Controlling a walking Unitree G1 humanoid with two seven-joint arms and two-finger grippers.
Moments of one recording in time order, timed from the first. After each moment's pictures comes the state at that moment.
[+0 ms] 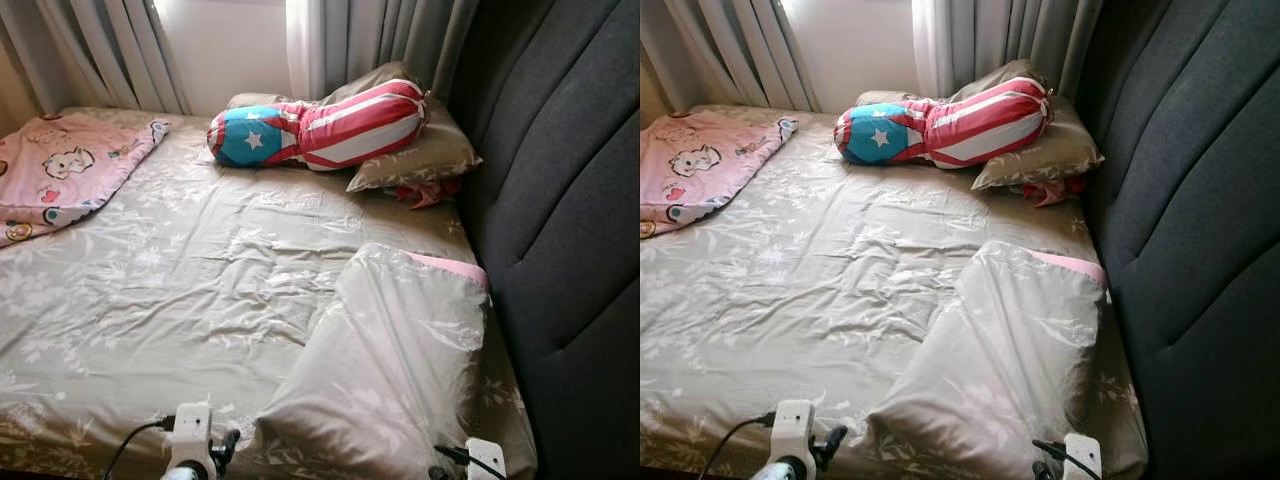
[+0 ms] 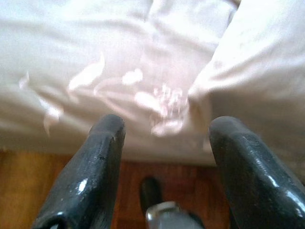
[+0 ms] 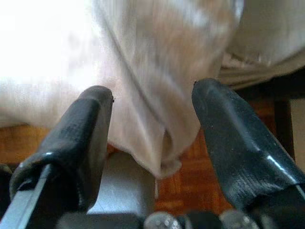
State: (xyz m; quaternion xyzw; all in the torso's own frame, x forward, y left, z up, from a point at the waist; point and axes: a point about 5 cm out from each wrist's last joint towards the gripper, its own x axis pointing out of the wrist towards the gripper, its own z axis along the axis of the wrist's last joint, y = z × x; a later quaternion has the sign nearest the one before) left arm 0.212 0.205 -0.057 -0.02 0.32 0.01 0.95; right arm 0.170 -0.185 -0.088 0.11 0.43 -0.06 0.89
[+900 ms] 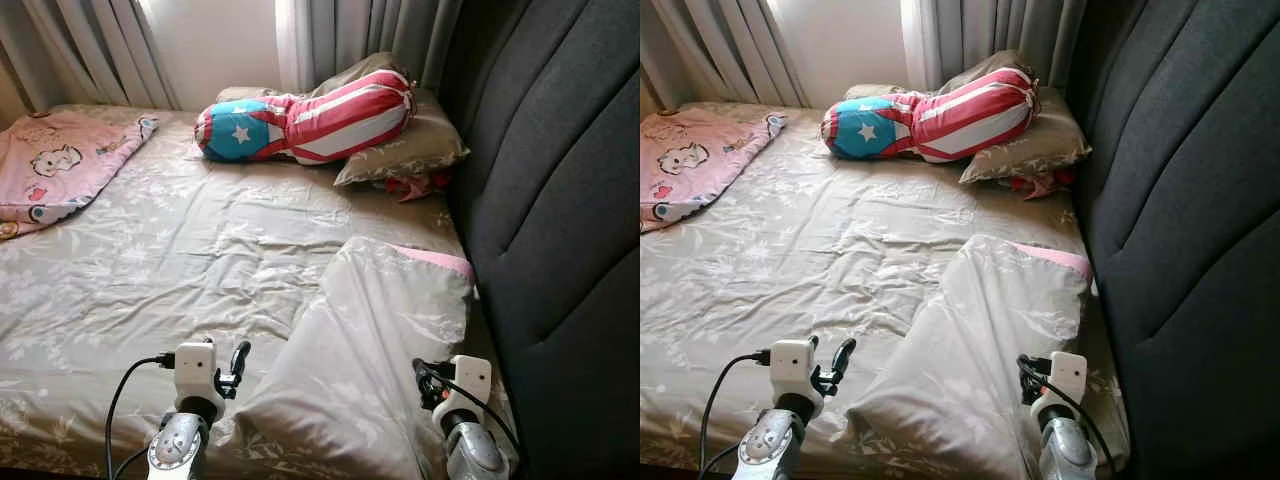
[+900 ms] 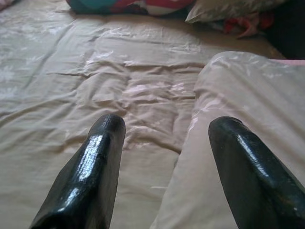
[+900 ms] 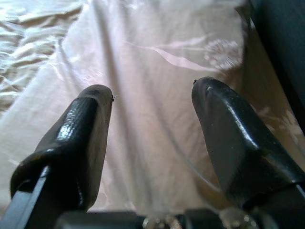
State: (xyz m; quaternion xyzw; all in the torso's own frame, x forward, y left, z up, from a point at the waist) left arm 0.258 0.186 0.016 -0.01 0.06 -0.03 1.00; right arm 0.252 -0.160 -0.026 0.10 0.19 -0.02 0.98
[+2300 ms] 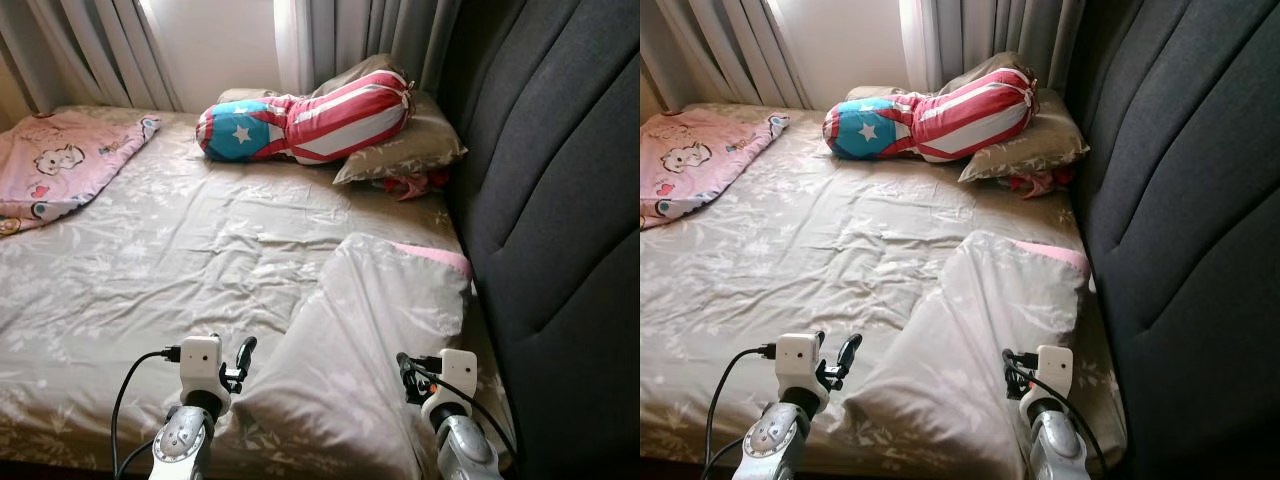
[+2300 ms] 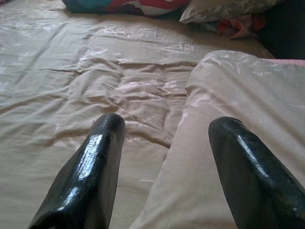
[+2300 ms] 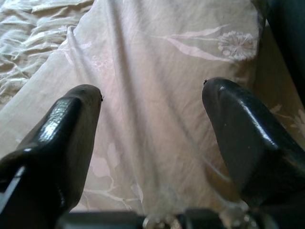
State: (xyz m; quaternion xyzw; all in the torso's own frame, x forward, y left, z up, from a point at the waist) left arm 0.262 0.182 0.022 -0.01 0.07 -0.04 1.00; right arm 0.257 -0.149 -0.024 0.09 0.20 0.00 0.98
